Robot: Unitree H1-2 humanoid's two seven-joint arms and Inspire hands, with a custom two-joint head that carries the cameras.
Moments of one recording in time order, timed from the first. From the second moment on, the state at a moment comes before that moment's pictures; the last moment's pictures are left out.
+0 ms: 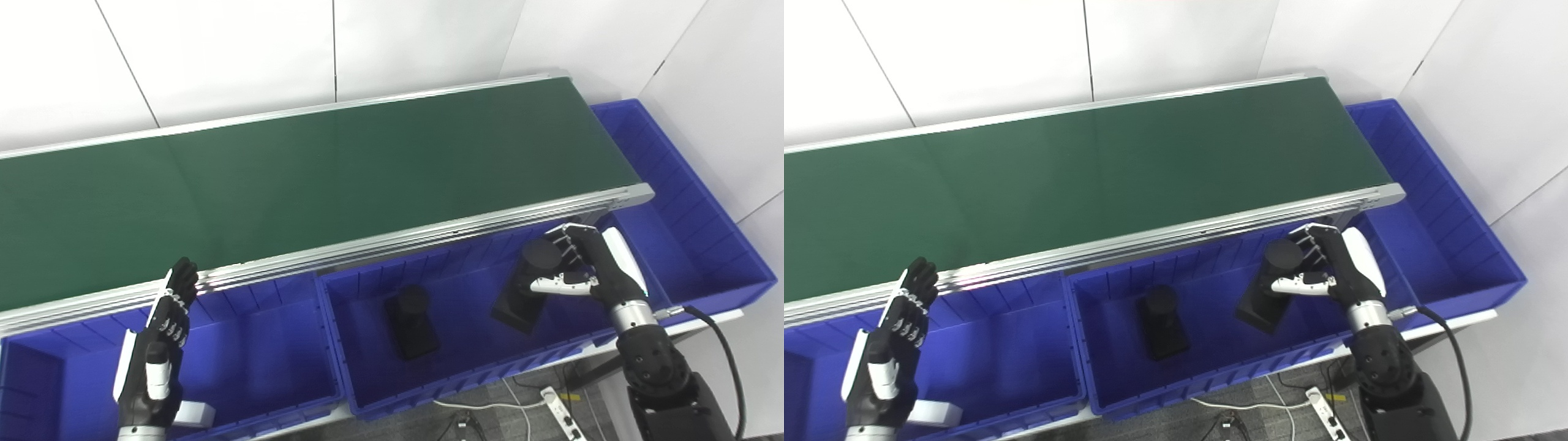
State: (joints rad) left arm 0.22 0.13 -0.06 0.12 -0.14 -0.43 -0.20; right arm 0.19 -0.34 -0.16 -0.06 -0.34 0.07 0.02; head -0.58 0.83
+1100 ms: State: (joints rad) left arm 0.24 0.13 -0.07 0.09 -0.13 -0.43 -0.20; right arm 0.21 -0.37 -0.12 -0.05 -0.37 0.04 -0.01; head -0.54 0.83
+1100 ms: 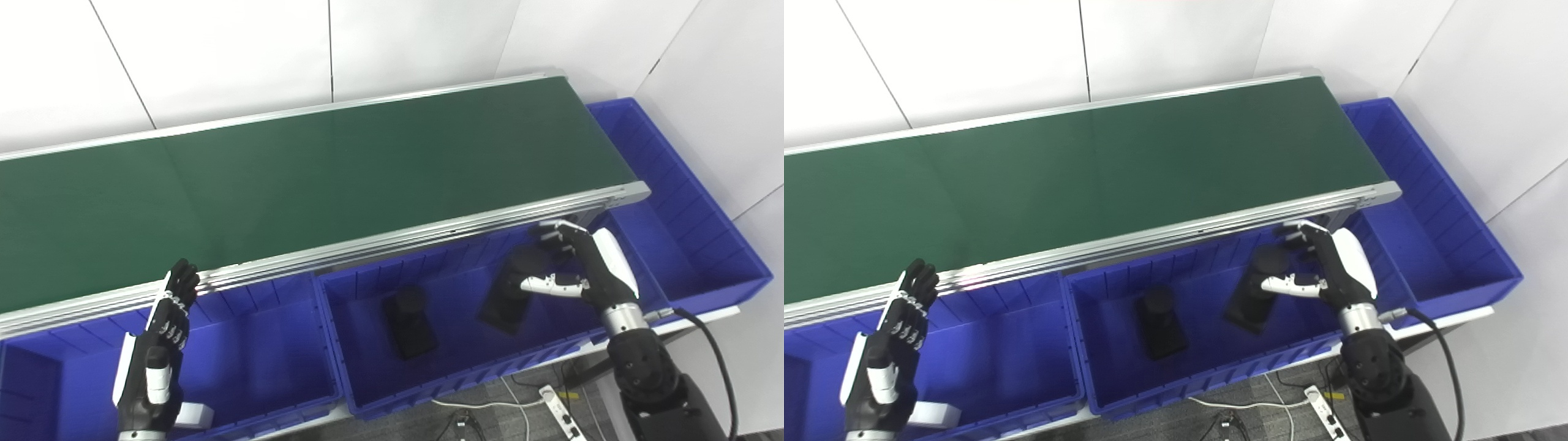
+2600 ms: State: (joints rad) left arm 0.24 0.05 -0.10 0.13 0.04 -0.43 -0.14; right arm 0.19 -0.15 0.05 -0.09 -0.22 -0.41 -0.06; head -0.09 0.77
